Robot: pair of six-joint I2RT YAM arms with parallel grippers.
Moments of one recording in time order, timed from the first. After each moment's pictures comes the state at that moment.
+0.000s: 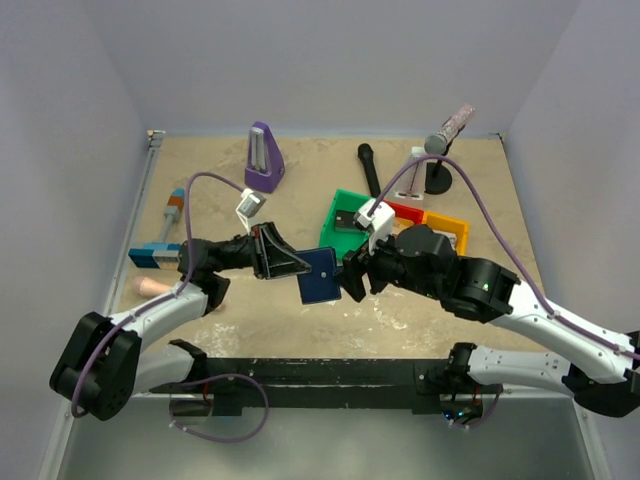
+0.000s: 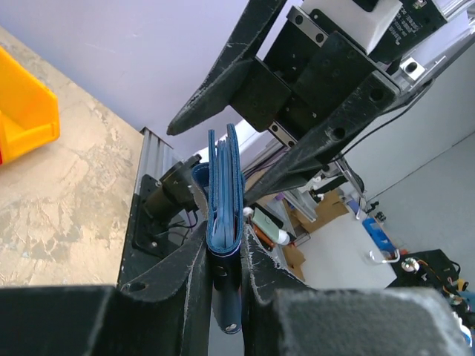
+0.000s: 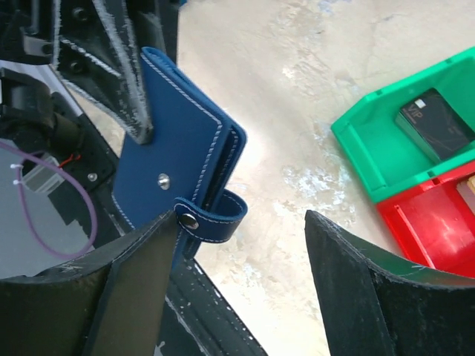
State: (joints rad) left arm -0.46 1.17 0.44 1.23 1.03 -1.31; right arm 1.08 0.96 1.15 -0.63 0.13 0.24
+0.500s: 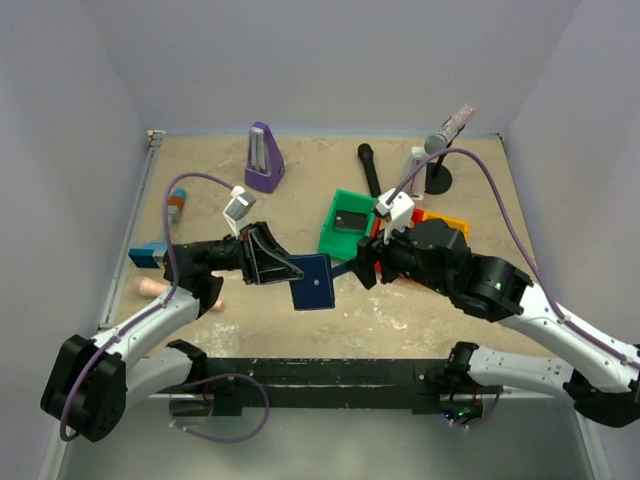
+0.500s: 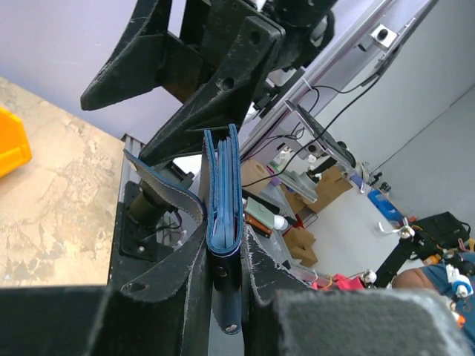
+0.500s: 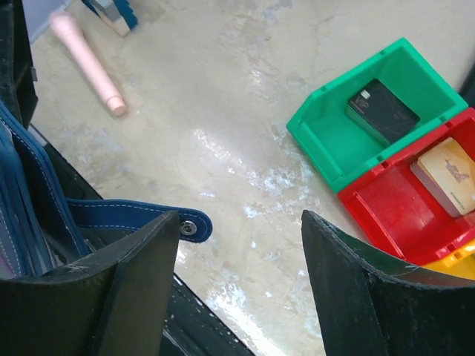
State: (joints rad) left arm -0.45 1.06 0.47 1.23 1.09 -1.35; right arm 1.01 0.95 1.17 -0.68 0.22 0.26
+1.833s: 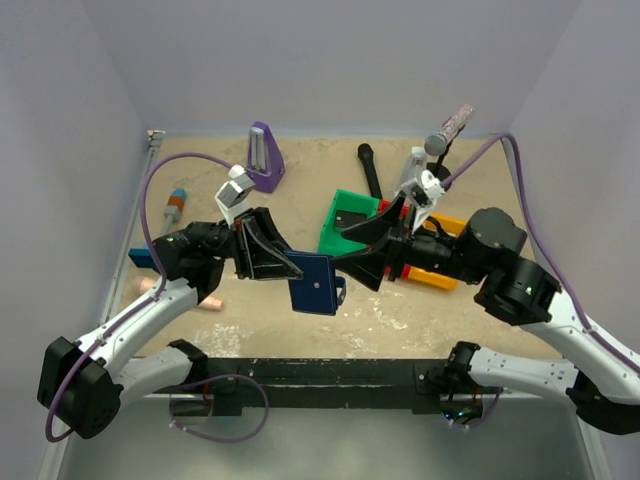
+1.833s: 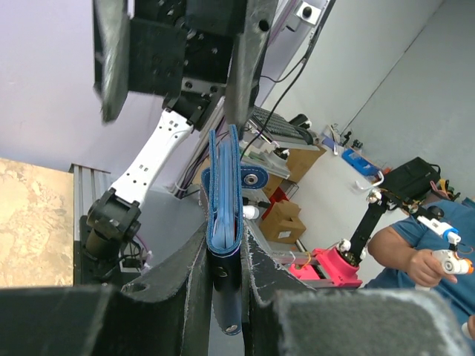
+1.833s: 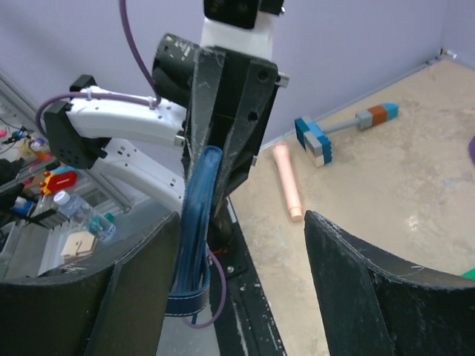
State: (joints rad) left arm -0.54 1.05 0.73 1.25 1.13 -1.47; right arm 0.97 0.87 1.26 -0.32 -0.26 0.37
